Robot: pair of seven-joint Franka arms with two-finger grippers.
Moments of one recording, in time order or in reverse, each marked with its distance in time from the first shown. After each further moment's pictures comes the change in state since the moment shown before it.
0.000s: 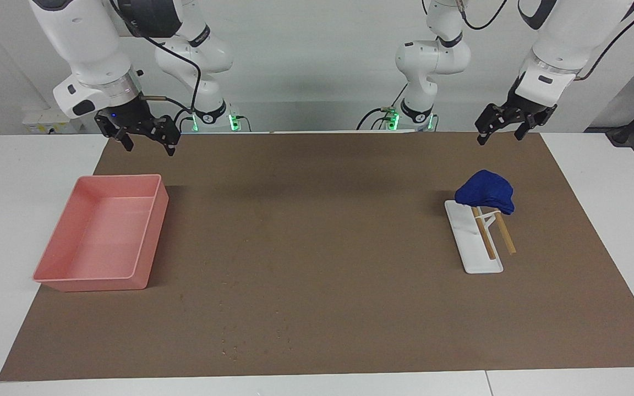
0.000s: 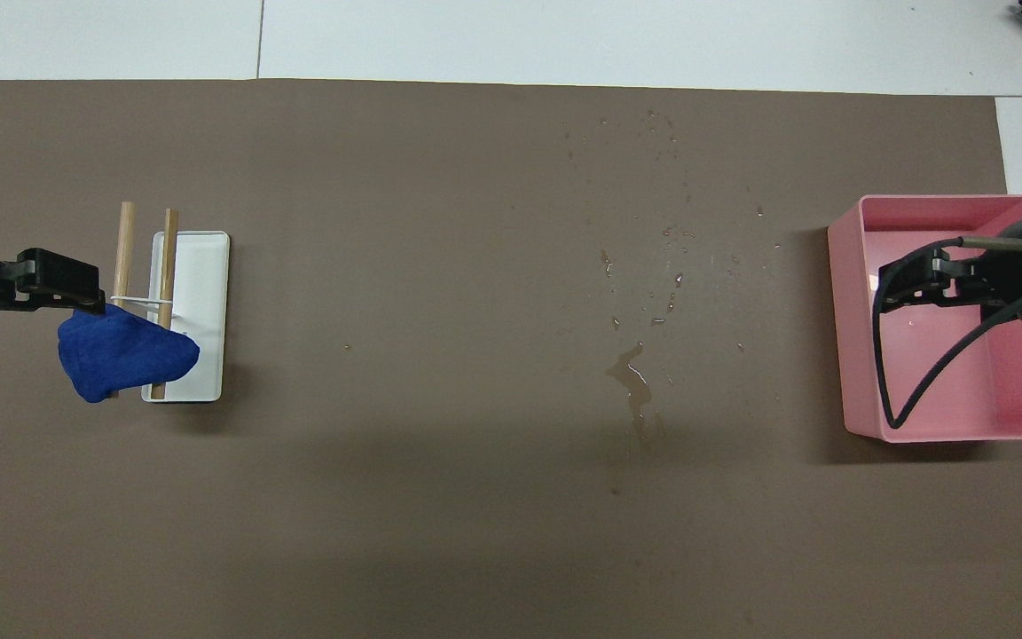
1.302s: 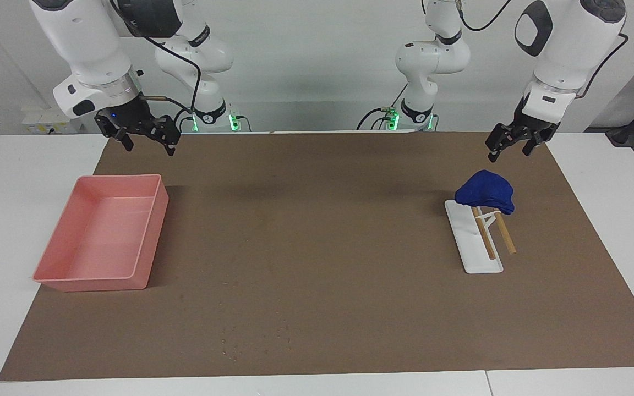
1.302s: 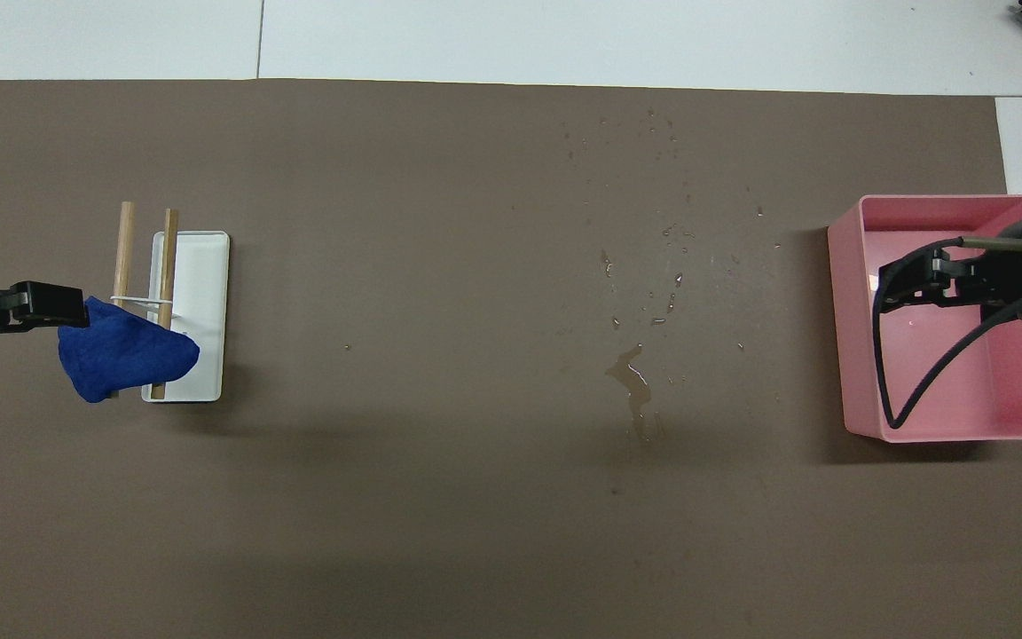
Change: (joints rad) left arm 0.068 -0.119 0.025 -0.323 0.031 0.299 0.061; right arm 0.000 0.000 0.000 0.000 0.000 0.000 0.000
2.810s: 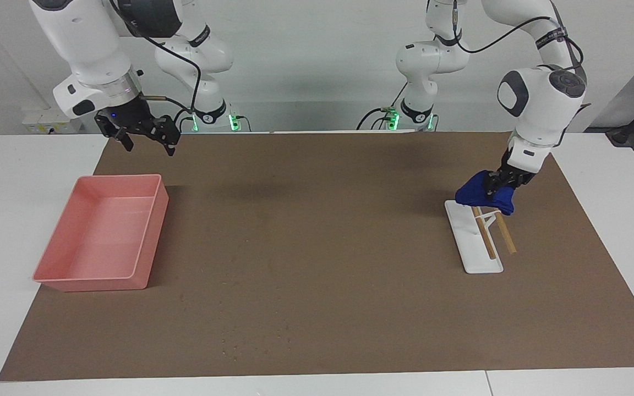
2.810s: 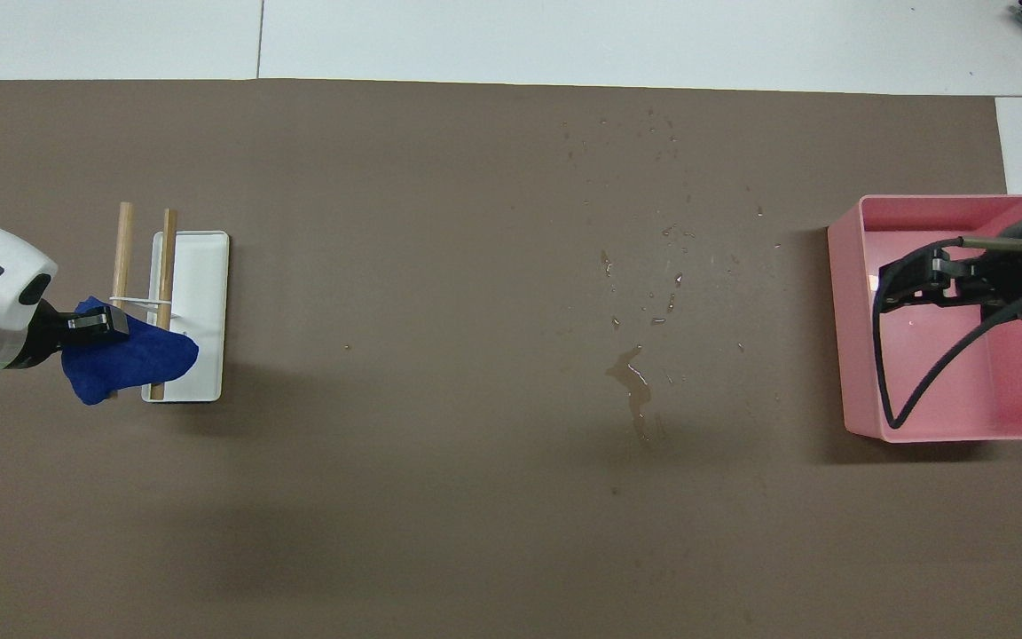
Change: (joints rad) left arm 0.067 0.084 -0.011 -0.268 0.000 0.369 -0.008; right arm 0.000 0.000 0.000 0.000 0.000 0.000 0.000
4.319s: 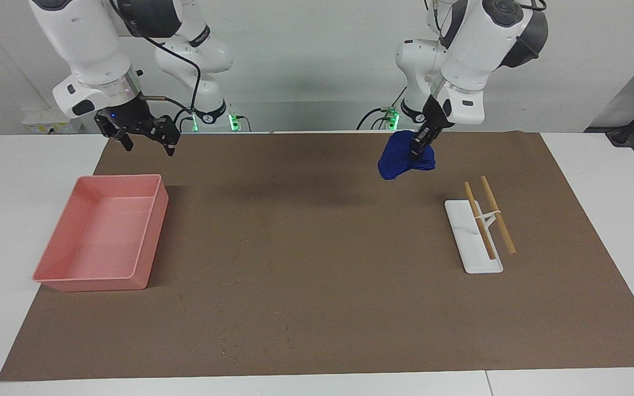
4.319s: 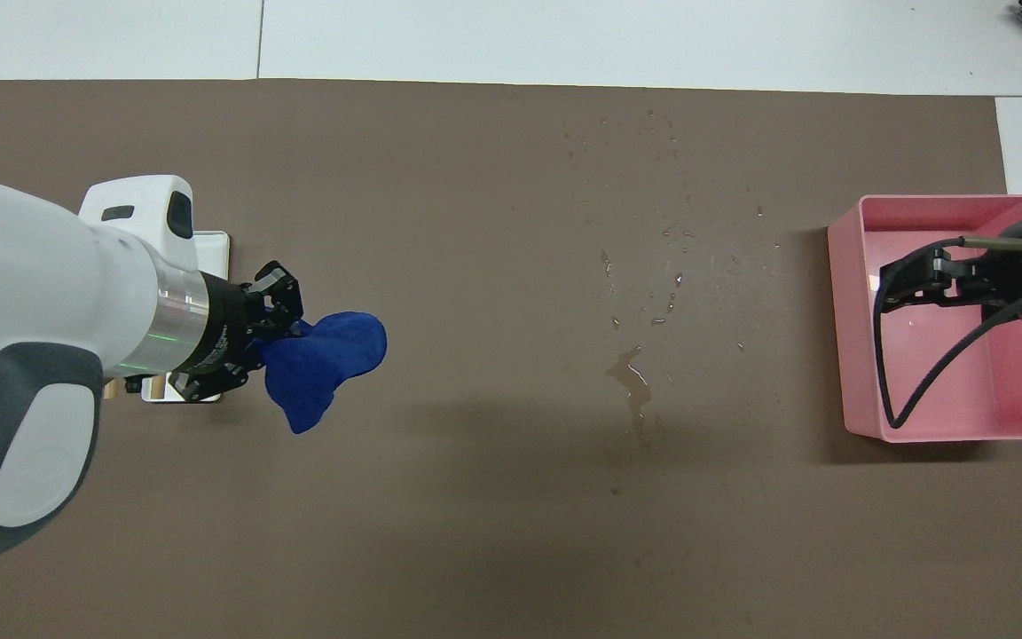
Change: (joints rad) left arm -0.334 -0.018 -0.089 0.360 -0.232 -0.390 -1.023; right arm 0.000 0.000 -0.002 0.000 0.002 0.000 0.000
